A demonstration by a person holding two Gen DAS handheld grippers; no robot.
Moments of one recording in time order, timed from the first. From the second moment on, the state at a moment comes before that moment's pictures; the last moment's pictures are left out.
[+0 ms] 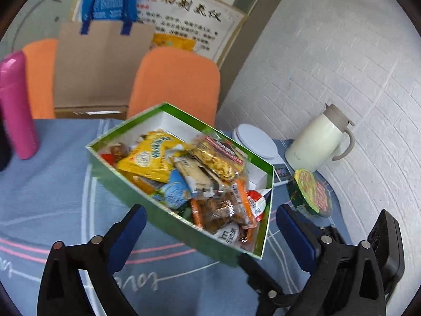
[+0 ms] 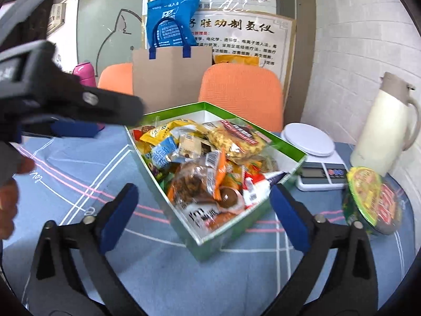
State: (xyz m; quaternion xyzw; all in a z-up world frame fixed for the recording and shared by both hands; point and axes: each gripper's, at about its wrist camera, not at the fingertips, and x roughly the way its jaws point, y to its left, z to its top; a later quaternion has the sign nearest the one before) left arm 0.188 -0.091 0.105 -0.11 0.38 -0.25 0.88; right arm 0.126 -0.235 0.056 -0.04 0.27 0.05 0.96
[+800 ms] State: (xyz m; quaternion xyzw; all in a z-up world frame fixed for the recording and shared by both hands) left arm 0.086 -0.056 0.049 -0.01 0.39 -0.09 0.92; right arm 0.042 -0.246 0.037 0.02 0.33 -0.06 0.94
